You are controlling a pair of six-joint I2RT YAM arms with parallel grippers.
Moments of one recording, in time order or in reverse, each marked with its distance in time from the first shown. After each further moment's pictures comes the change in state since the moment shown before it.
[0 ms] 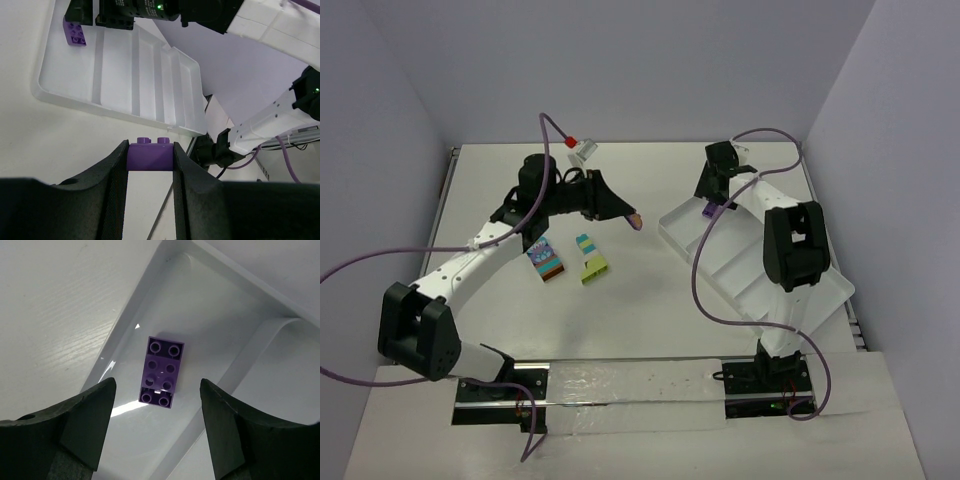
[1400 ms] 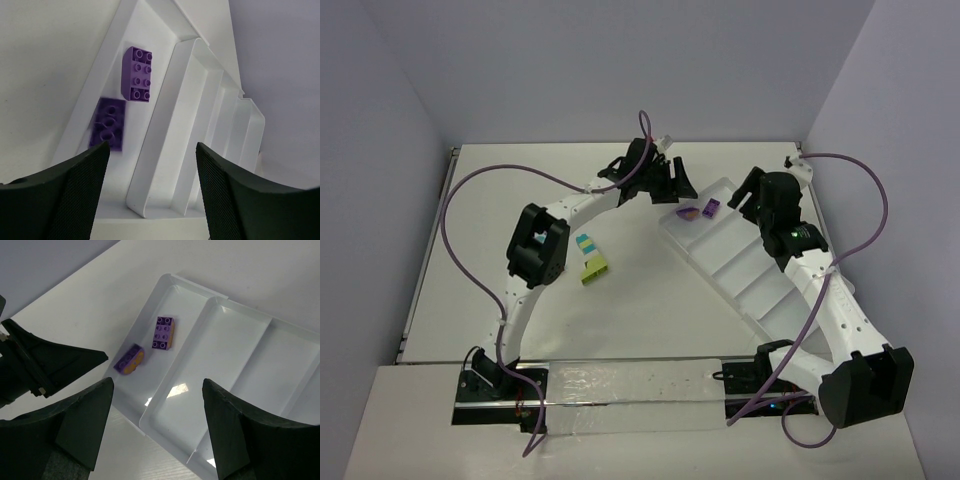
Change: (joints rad) left arm -0.195 0.959 0.912 -0.243 -0.314 -0.126; right arm -0.026 -0.890 -0.497 0.056 0.010 0.060
